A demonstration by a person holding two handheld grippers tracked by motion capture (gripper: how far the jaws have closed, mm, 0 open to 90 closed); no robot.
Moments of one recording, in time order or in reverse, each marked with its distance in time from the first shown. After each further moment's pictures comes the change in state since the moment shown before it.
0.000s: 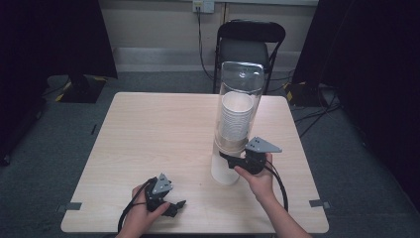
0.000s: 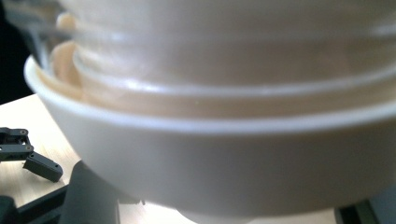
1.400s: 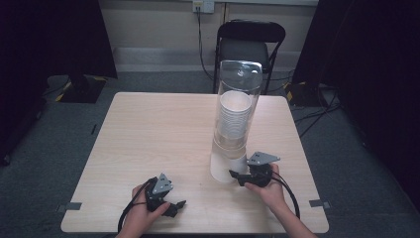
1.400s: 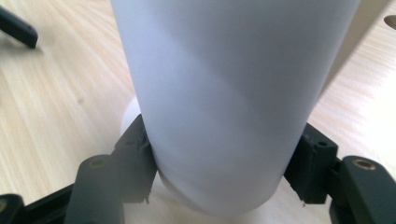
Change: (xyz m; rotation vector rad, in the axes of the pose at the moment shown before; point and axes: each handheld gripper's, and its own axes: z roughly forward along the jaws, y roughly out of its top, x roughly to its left) left arm 0.000 0.001 0.000 0.016 0.002 0.001; right arm -0.016 -0.053 -0.018 0.323 0.028 -0.082
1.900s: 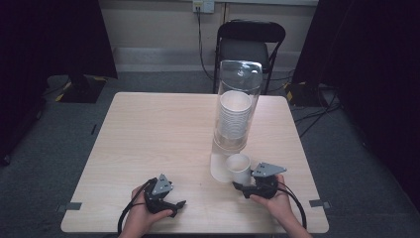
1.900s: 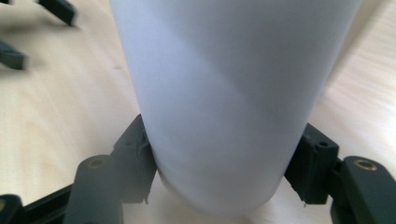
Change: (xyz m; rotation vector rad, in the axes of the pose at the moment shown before) left arm -0.003 -0.001 -0.002 -0.011 -0.012 0.000; right arm 0.015 -0.022 -0.020 0.005 0.068 -0.011
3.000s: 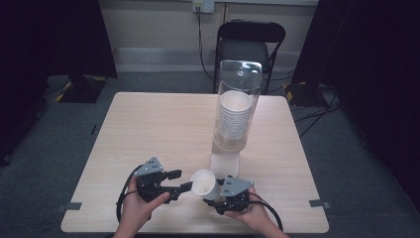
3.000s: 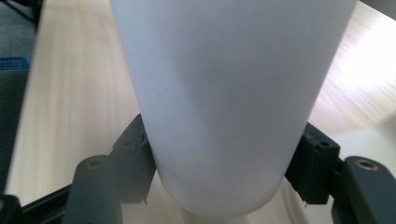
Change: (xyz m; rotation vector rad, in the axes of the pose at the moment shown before) left arm -0.002 0.060 -0.053 -0.281 -0.175 -0.247; right arm 0.076 0.028 0.038 -0.063 0.173 -0.322
